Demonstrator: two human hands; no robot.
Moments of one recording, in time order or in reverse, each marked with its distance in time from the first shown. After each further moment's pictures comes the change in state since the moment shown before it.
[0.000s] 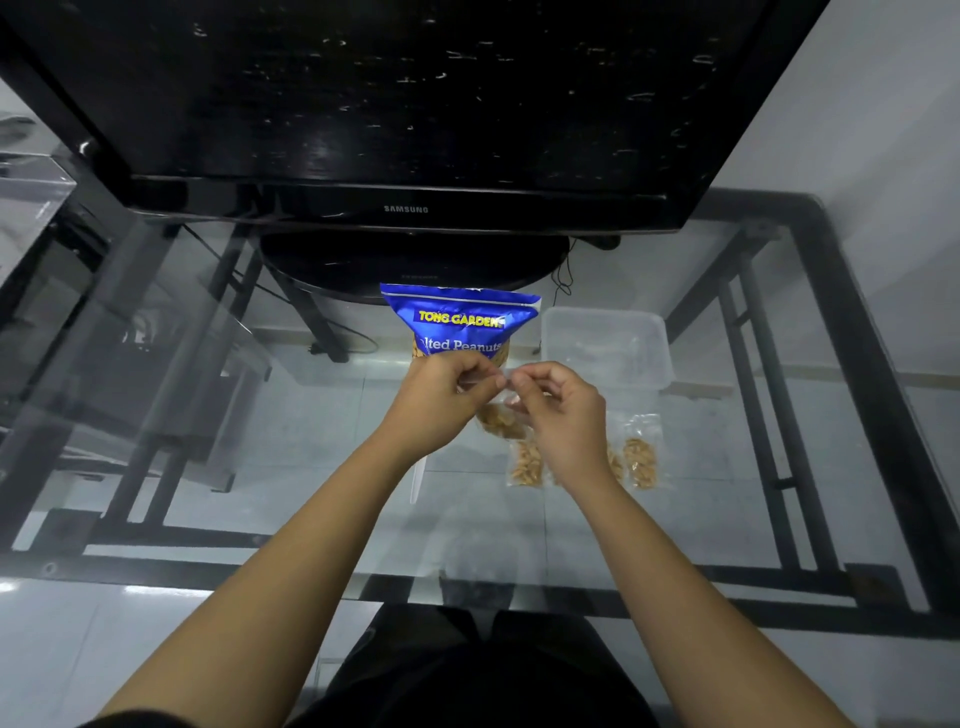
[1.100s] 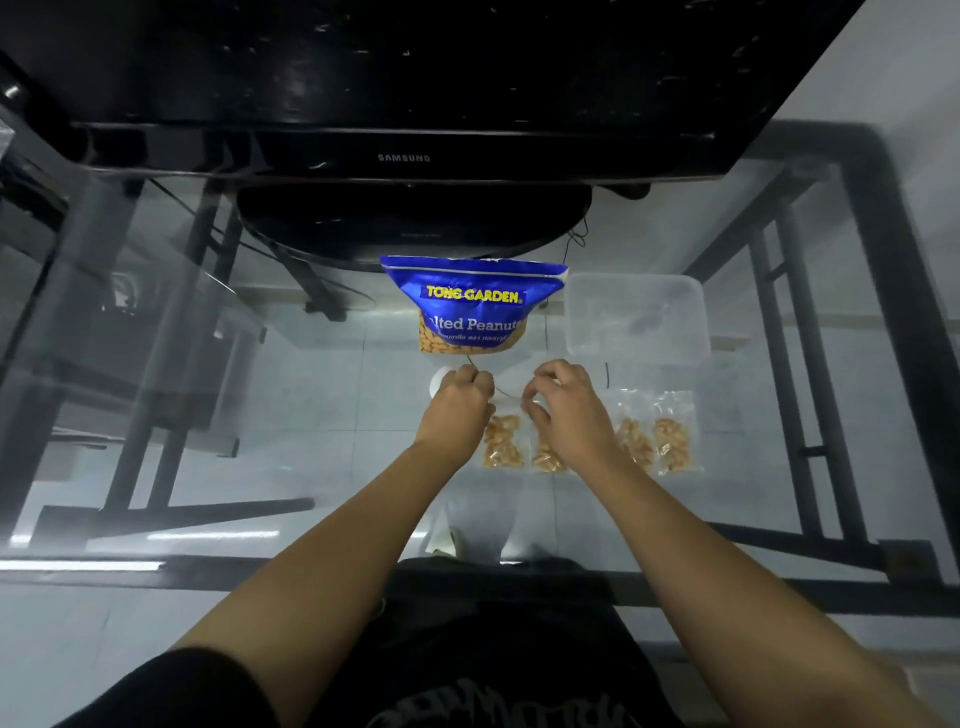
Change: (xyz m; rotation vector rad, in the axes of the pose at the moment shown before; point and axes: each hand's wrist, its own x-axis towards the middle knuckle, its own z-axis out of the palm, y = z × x) left_hand 0.023 -0.104 0.063 0.542 -0.190 -0.020; right_hand 0.043 0.099 -0.005 -1.046 -0.298 -0.167
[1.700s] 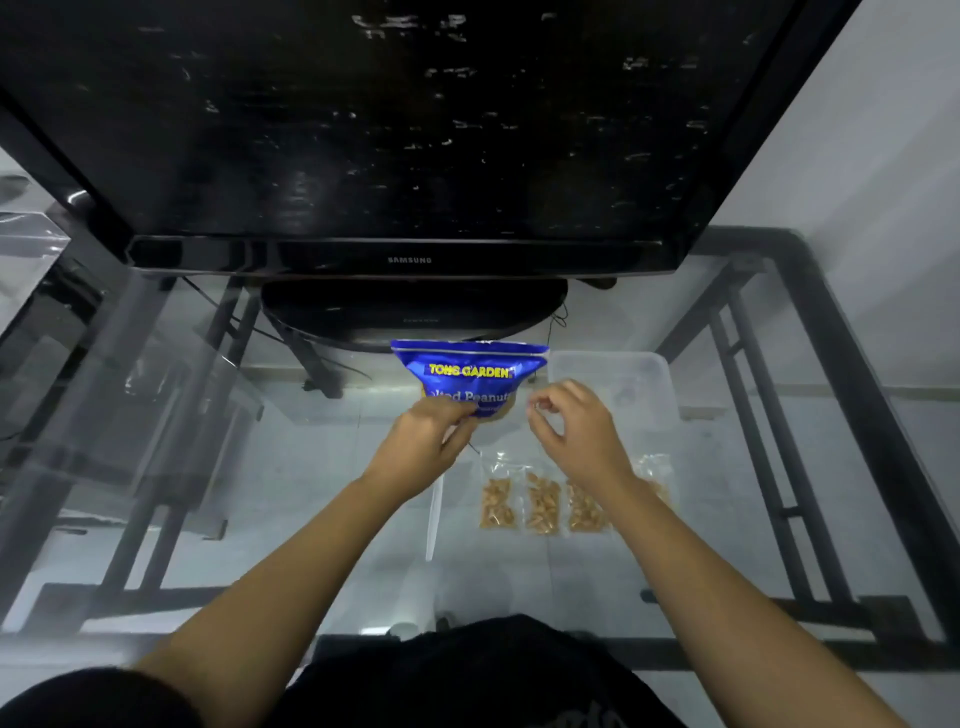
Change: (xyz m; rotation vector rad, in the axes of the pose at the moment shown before) left_hand -0.010 -0.014 -0.080 -0.160 0.246 0.282; right_hand 0.009 -0.025 -0.071 0.183 0.292 -0.141
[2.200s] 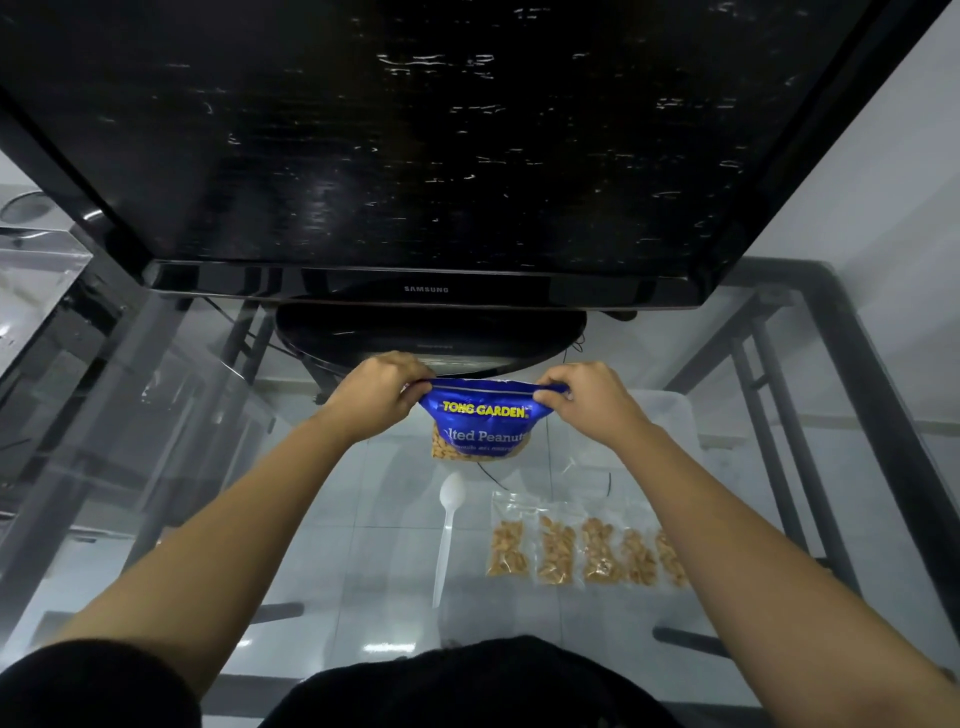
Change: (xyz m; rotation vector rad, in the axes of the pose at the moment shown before) left_hand 0.071 -0.060 -0.067 0.207 -0.199 -0.044; right_hand 0.097 0.002 -0.021 -0.098 -0.401 0.160
